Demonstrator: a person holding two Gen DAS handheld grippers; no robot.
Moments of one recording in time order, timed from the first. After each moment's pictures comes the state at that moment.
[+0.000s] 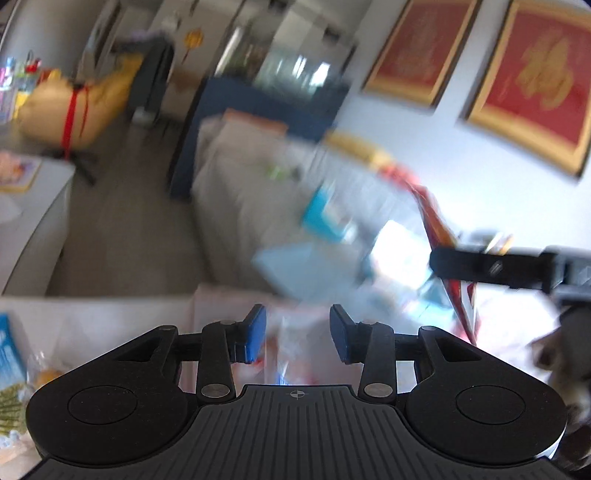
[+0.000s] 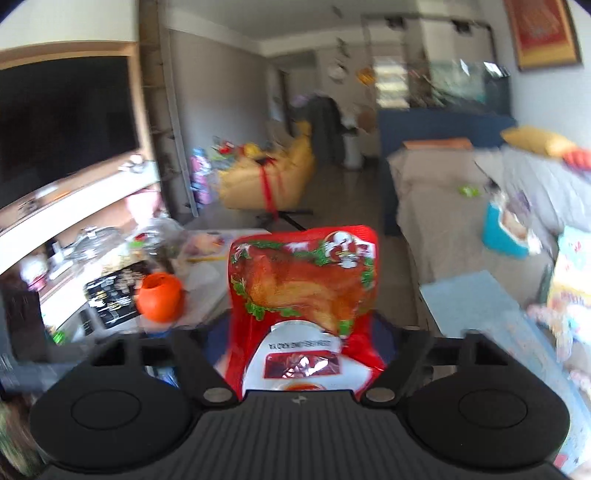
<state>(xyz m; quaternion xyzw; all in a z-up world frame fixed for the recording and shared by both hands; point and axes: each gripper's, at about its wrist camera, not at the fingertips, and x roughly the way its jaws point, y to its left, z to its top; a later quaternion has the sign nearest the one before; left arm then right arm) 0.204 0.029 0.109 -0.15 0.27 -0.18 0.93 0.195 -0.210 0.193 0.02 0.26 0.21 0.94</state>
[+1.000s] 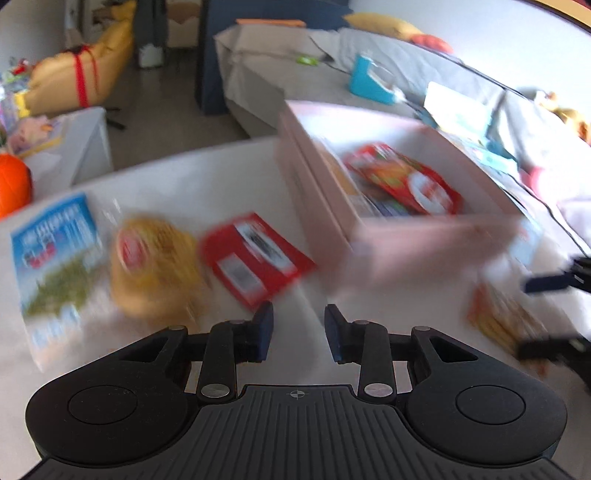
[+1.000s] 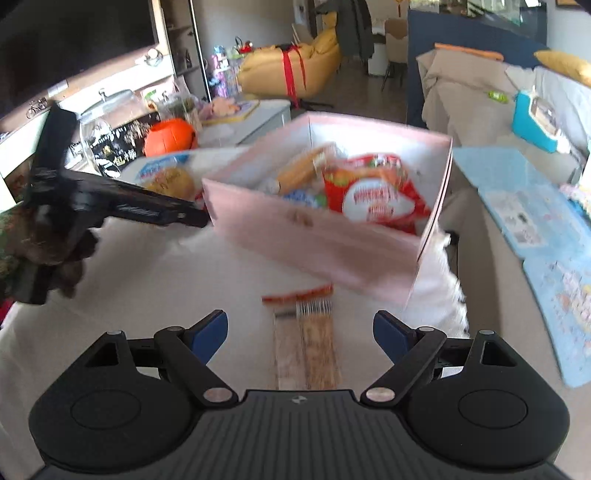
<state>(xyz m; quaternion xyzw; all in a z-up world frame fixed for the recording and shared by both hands) 0.133 0.078 0.010 0.00 0.40 -0.16 0.90 0.112 -0.209 0.013 -0.05 0.39 0.25 0.89</state>
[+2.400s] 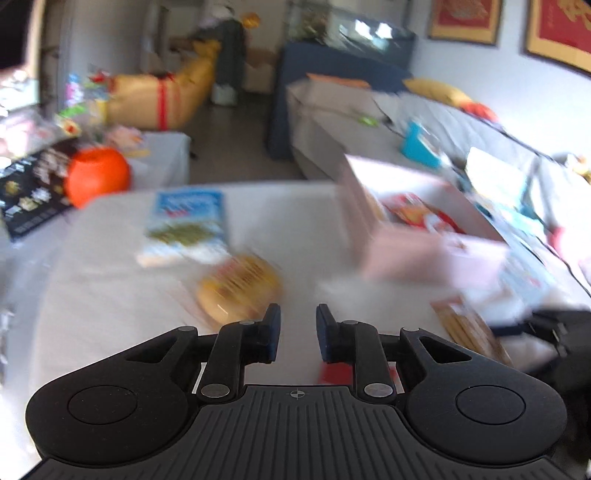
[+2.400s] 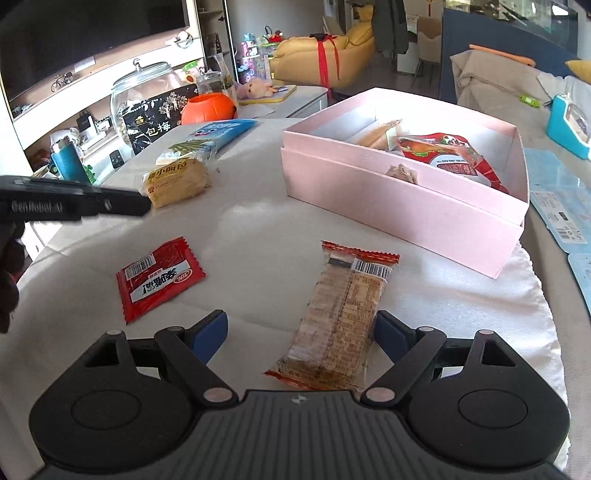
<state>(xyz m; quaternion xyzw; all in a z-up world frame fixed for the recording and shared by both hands) 0.030 0.106 0.054 -0.06 0.32 -0.03 0.95 0.076 -0.159 -0.010 -0.07 0.39 0.28 0.87</state>
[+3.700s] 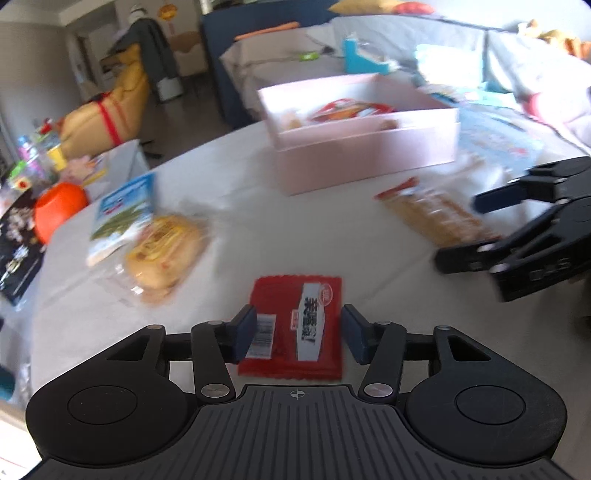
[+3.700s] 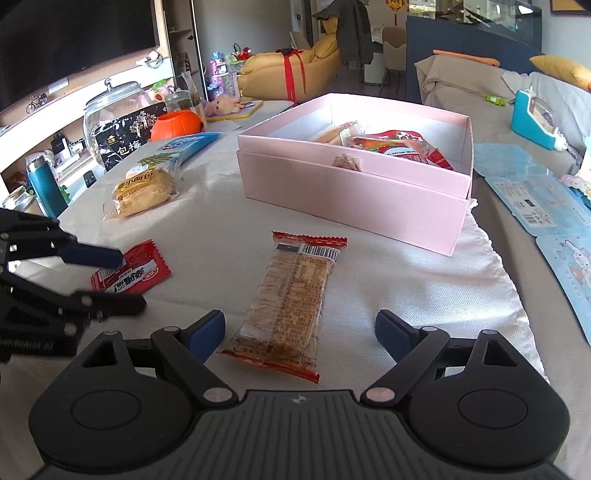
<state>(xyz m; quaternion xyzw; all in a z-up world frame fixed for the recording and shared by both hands) 0.012 0.029 0.014 0.12 0.39 -0.08 0.91 0.065 -0.184 -0.018 -0.05 0.37 0.24 0.90</state>
